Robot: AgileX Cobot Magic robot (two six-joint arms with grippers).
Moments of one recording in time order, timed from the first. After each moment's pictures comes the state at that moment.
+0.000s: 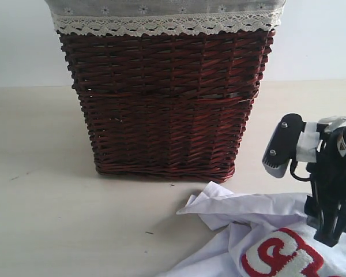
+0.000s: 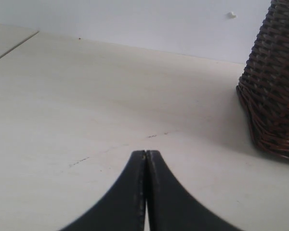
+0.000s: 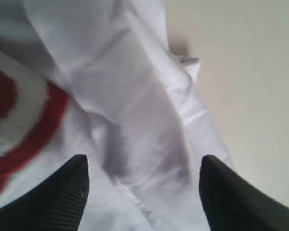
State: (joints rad) left arm 0.04 0.01 0.00 0.00 0.37 -0.15; right arm 0.42 1.43 -0.76 -0.20 0.85 -0.44
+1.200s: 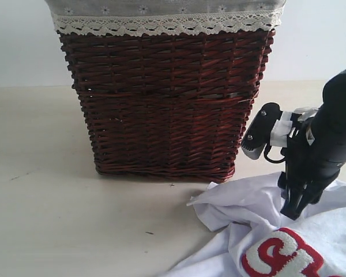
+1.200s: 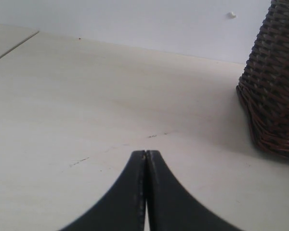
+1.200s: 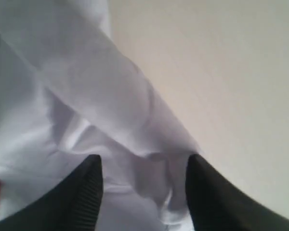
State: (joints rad) left arm 0.04 0.01 0.00 0.00 0.37 -0.15; right arm 0.42 1.58 -0.84 -0.25 0.70 -0.35
